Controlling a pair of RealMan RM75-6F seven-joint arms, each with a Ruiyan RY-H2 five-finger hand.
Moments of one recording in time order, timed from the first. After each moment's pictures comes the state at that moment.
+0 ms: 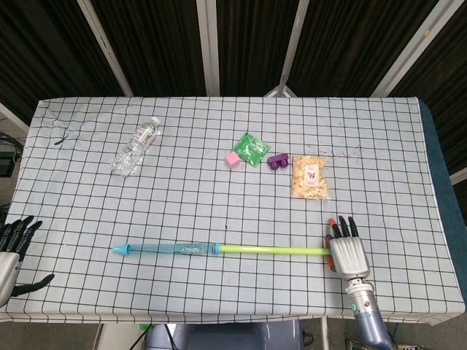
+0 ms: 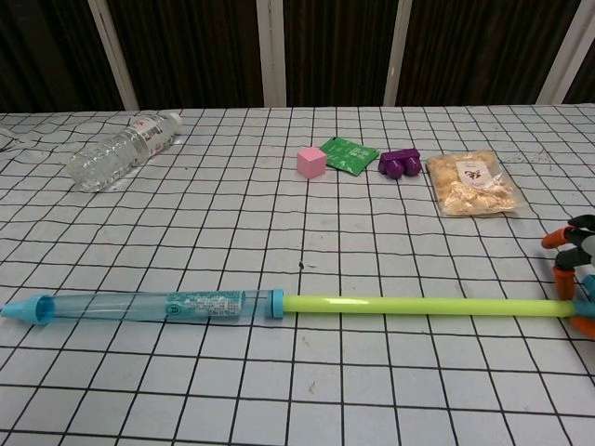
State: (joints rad) left arm -0.02 -1.04 0.04 -1.71 1.57 1.50 0.07; right arm 0.23 -1.56 0.08 -1.53 -1.31 1.26 -0.67
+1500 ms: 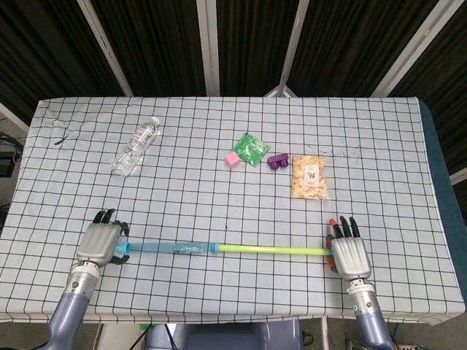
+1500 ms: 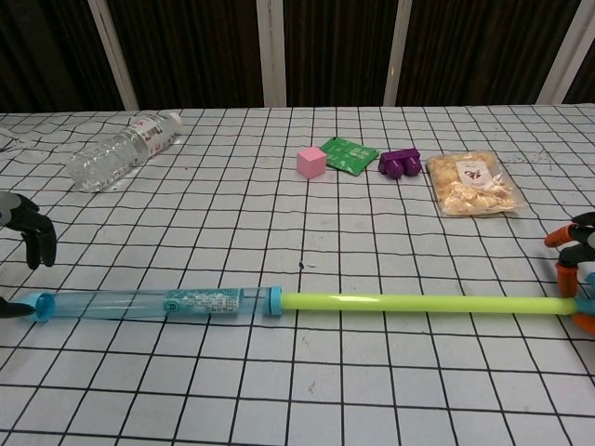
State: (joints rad) left arm -0.41 -1.38 -0.11 -1.95 0.89 1.24 0.90; right arm 0.24 -1.54 0.06 -1.57 -1.28 1.28 -0.65
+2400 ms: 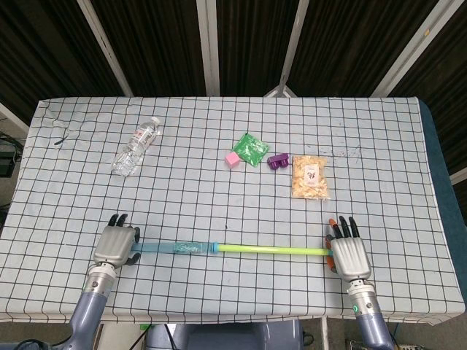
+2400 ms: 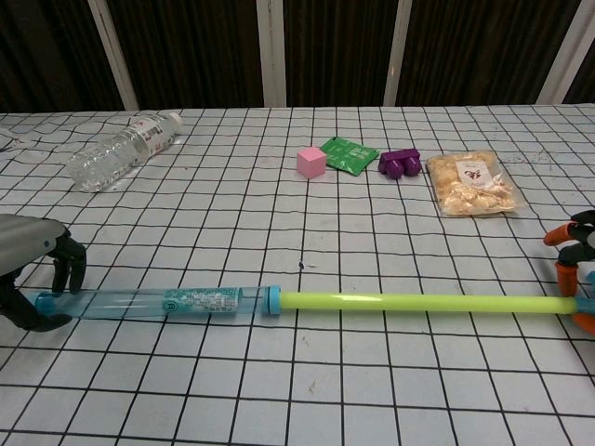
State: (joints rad) left arm -0.48 -1.52 -0.06 -1.86 0.85 1.29 0.95; right arm 0.25 -1.53 0.05 -1.57 -1.30 1.30 -0.66
